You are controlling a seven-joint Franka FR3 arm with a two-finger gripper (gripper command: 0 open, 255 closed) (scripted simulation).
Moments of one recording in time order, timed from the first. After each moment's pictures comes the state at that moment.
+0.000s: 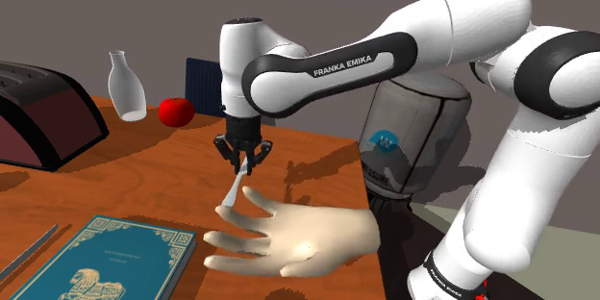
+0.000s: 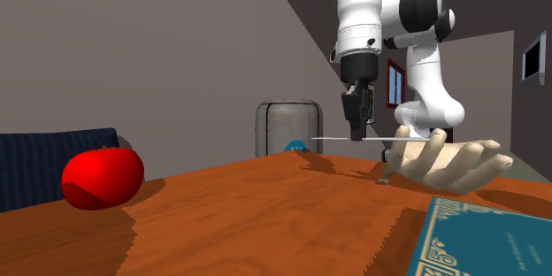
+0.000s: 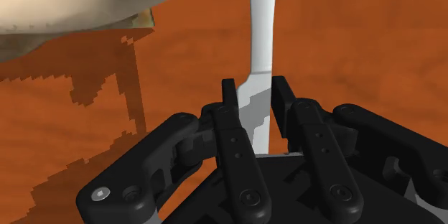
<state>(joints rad) 0.10 0.10 0.49 -1.90 -0.04 1.98 1.45</state>
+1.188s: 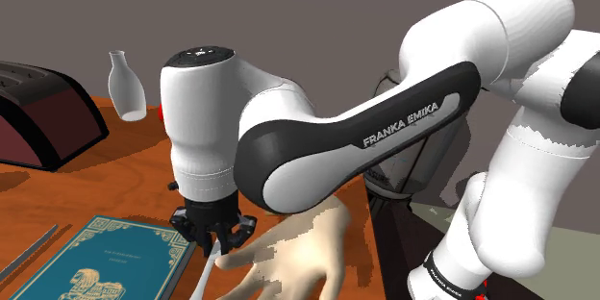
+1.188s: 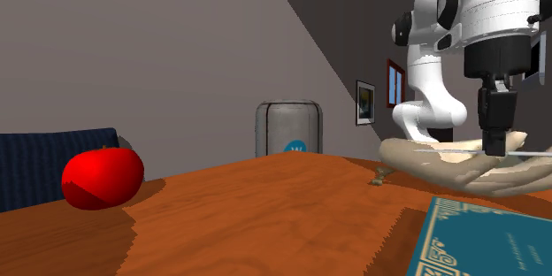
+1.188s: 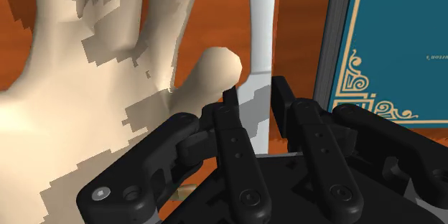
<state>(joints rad) 0.30 0.10 0.66 -1.93 -0.06 2.02 1.83</state>
